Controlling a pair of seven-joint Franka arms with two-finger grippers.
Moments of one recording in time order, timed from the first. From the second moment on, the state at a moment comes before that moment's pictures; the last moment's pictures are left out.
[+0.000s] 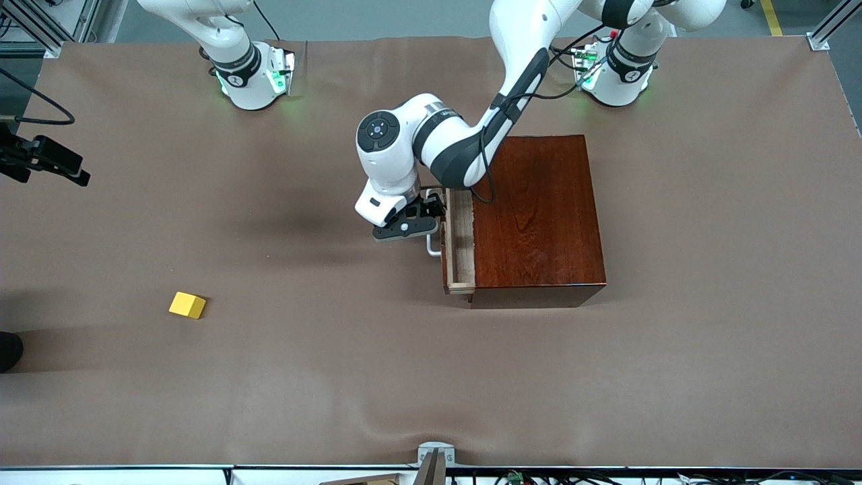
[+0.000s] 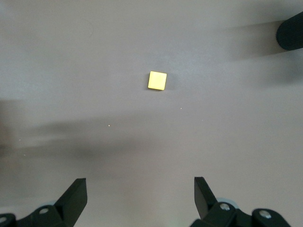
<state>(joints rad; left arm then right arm) -1.00 0.84 0.14 -1.16 -0.04 1.96 -1.03 0.01 -0.01 -0.08 -1.56 0.00 1.53 0.01</state>
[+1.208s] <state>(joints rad) -1.01 0.84 0.13 -1.17 -0.04 2.08 -1.10 0.01 -0.01 -0.08 -1.56 0.00 1.53 0.01</state>
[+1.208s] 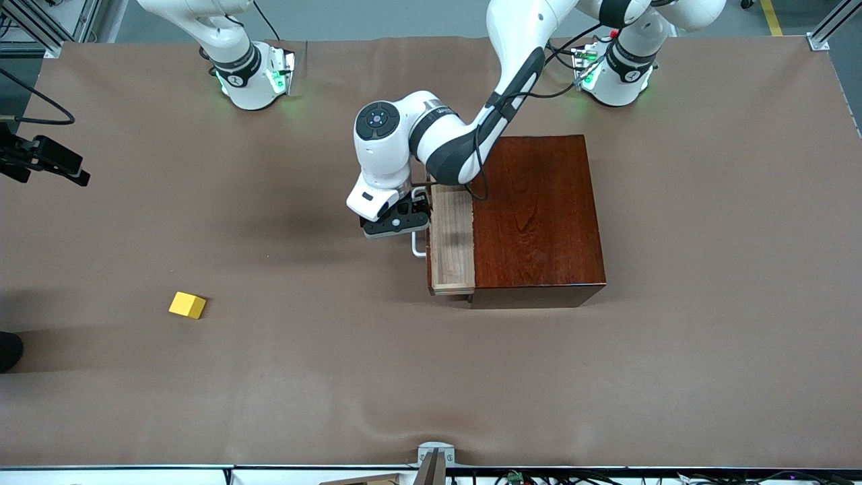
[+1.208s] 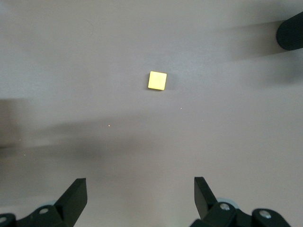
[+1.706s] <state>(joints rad) -1.02 0.84 0.12 -1.18 -0.04 2.13 -1.10 0.00 -0.01 -0.08 -1.56 0.00 1.53 0.01</state>
